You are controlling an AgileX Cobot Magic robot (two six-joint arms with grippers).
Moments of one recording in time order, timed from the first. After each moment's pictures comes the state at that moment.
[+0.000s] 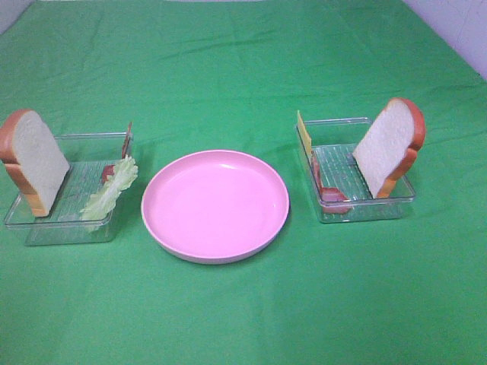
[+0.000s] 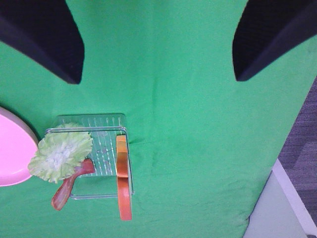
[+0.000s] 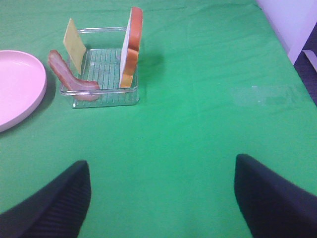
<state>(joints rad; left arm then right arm) 0.03 0.00 -0.50 0.03 1.05 -0.01 -0.06 -0.01 -0.51 0.09 1.07 -0.10</state>
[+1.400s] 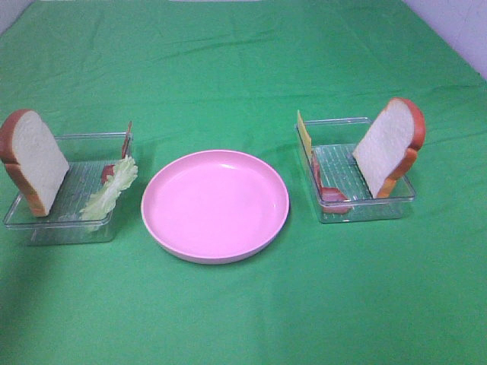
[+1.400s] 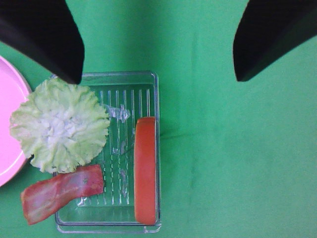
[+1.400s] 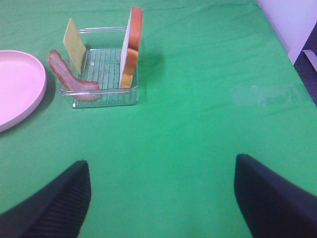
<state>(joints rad) 0.03 1.52 -1.29 -0.09 1.00 -0.01 -0.06 -0.01 -0.51 0.09 1.07 -0.10</state>
